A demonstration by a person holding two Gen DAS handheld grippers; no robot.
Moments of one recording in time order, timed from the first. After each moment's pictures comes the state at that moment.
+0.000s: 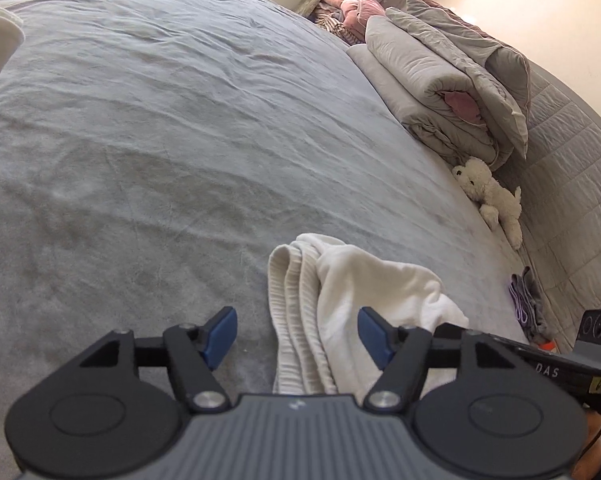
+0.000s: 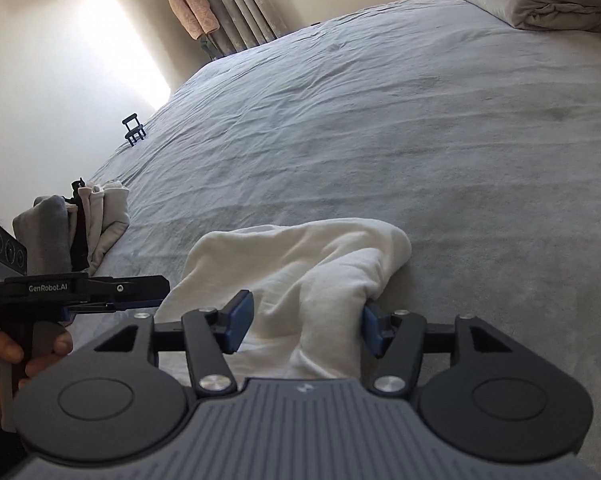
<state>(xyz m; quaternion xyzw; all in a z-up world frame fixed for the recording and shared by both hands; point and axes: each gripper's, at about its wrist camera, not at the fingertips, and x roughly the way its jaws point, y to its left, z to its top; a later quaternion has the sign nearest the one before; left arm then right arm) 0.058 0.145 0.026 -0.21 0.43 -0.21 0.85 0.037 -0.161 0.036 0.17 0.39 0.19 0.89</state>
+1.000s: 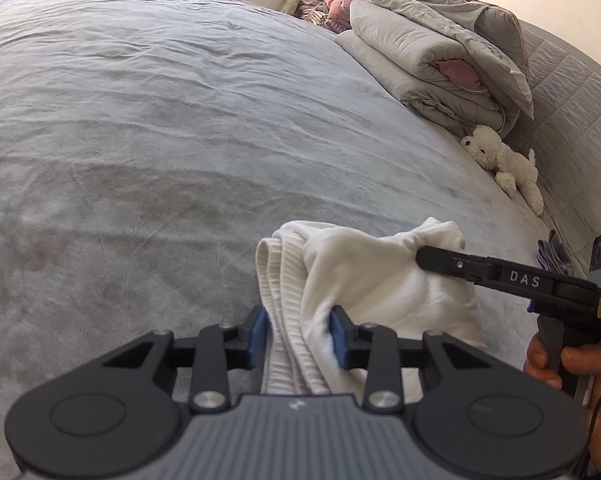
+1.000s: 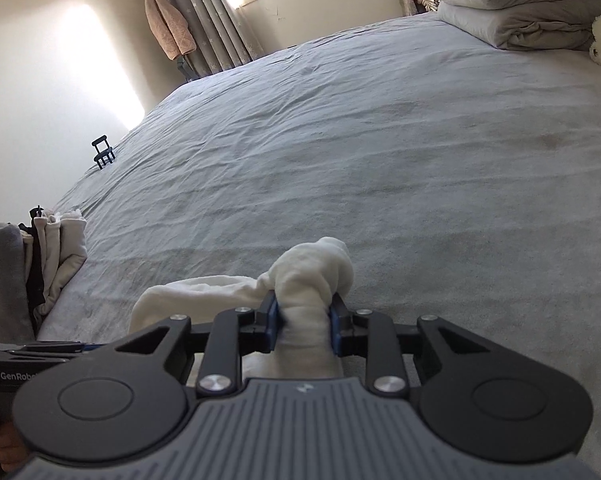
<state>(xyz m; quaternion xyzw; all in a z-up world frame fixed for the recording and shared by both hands) 0.059 0.114 0.021 -0.14 0.42 -0.20 0.87 0.073 -0.165 0.022 0.15 0.36 0.15 0.91</state>
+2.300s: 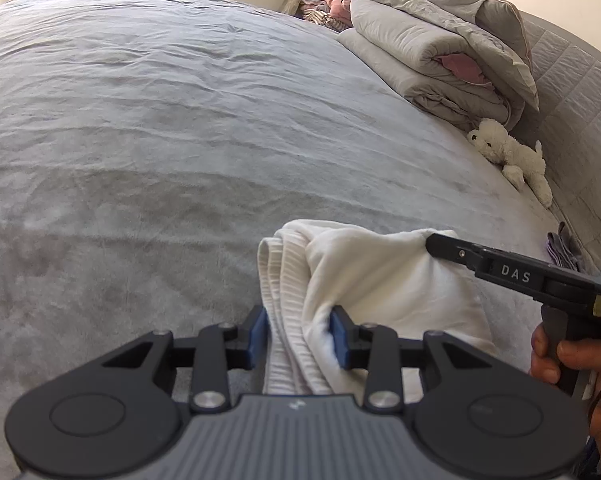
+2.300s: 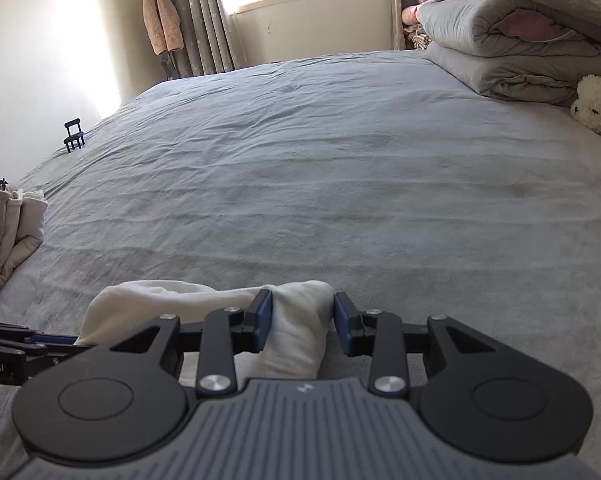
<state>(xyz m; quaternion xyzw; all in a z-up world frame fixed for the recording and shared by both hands) 0.057 0.106 0.021 -0.11 0.42 -0.19 0.88 0.072 -0.156 0.022 0.06 0.33 0.09 0.94</state>
